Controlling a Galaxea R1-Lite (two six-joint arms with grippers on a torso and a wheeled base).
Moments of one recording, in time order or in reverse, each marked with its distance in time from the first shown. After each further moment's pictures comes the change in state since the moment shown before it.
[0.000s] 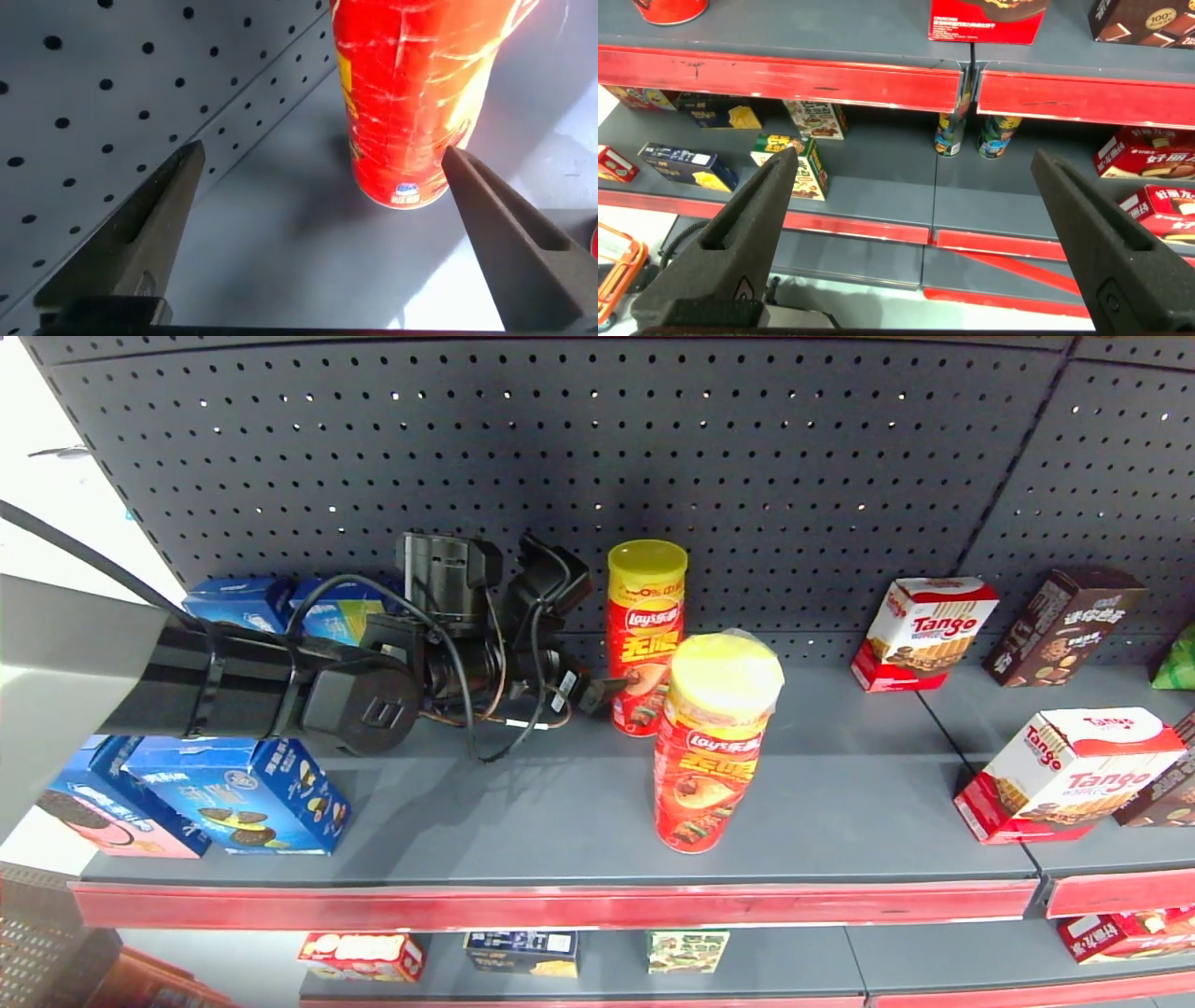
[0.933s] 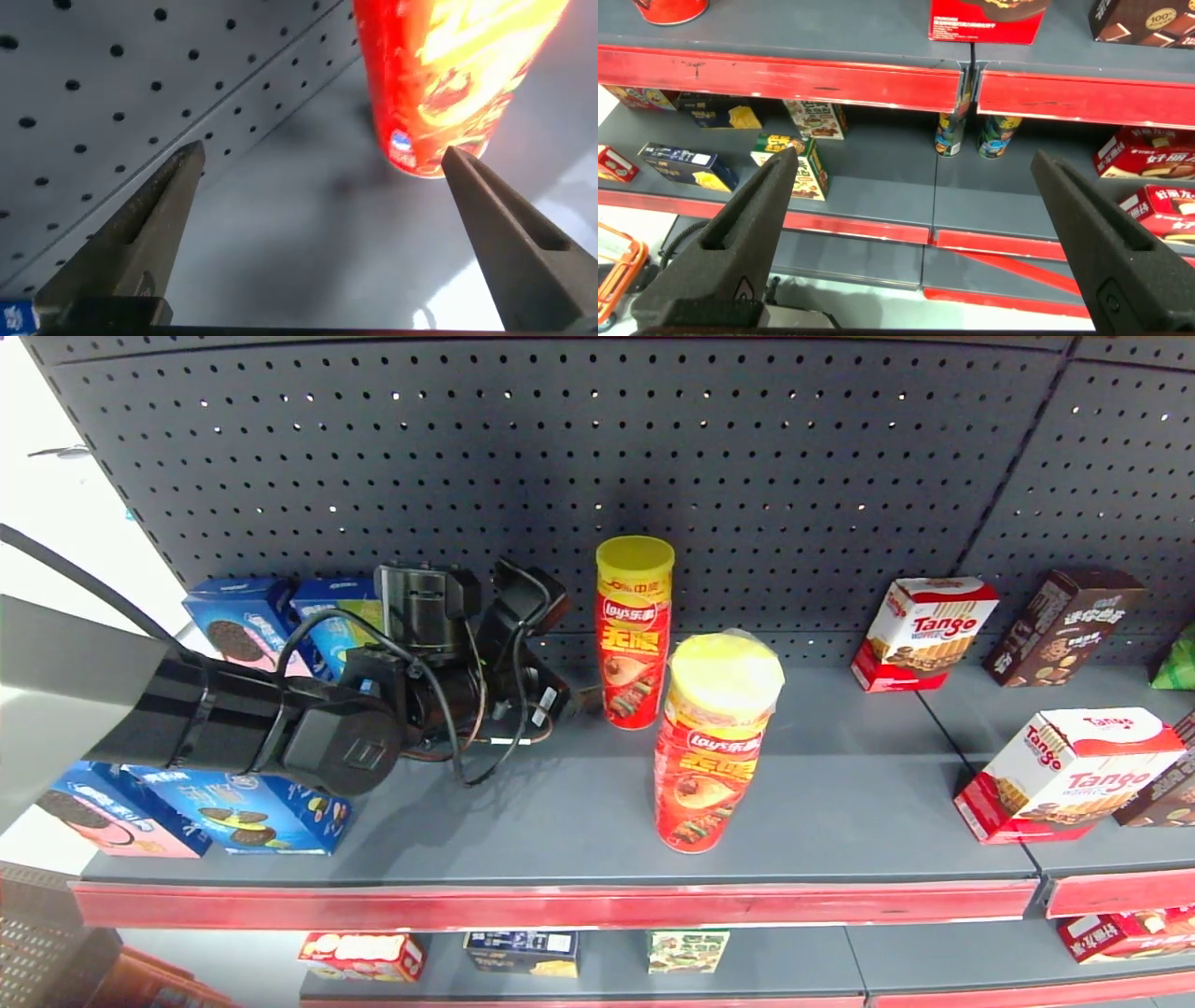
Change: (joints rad) left arm 0.019 -0.030 0.164 -0.175 0.111 0.013; right arm 0.000 0.000 0.000 0.000 0.000 0.000
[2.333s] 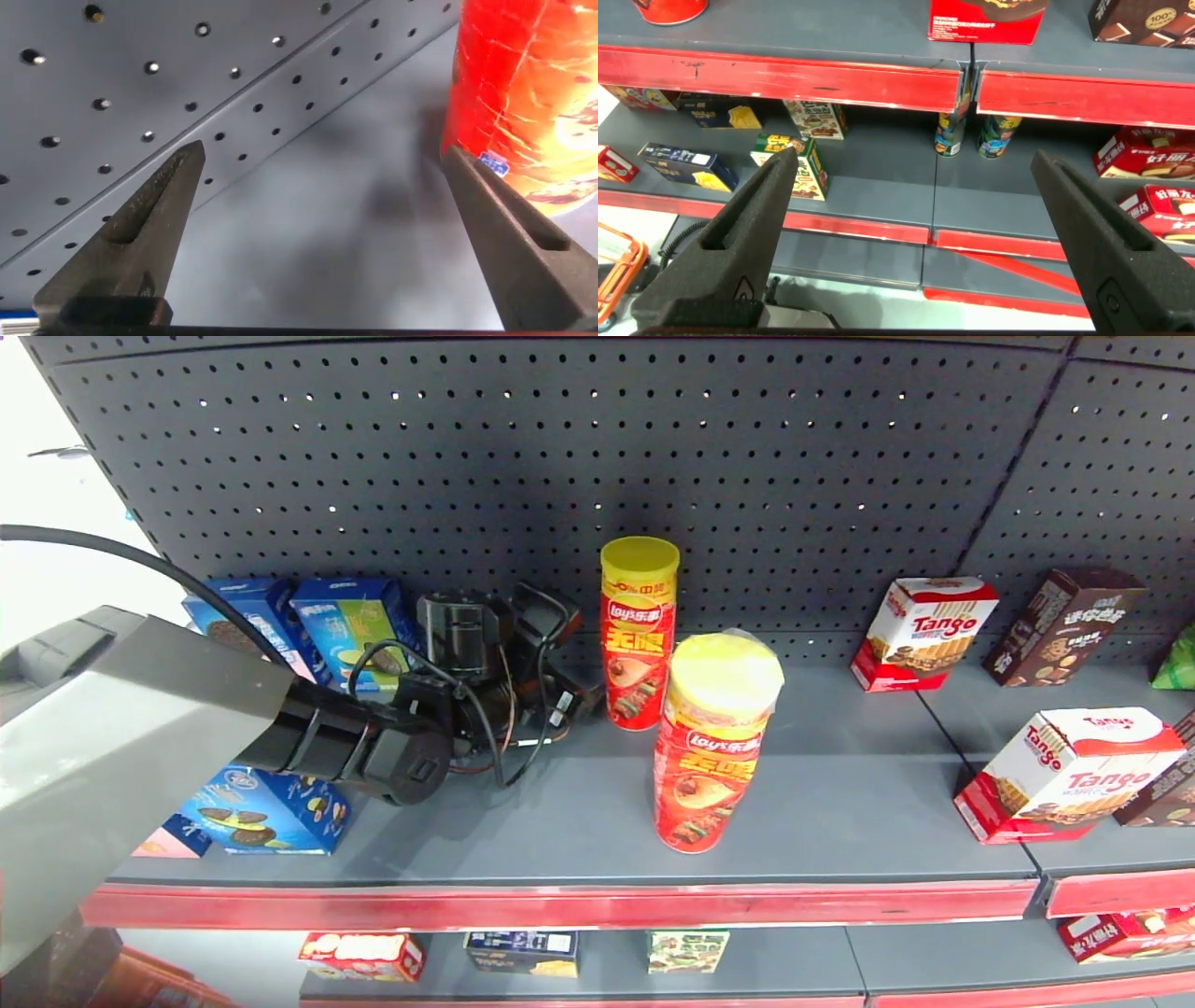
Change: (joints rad) left arm -0.005 0.145 -0.062 -0.134 0.107 -0.014; right arm 0.000 0.000 0.000 0.000 0.000 0.000
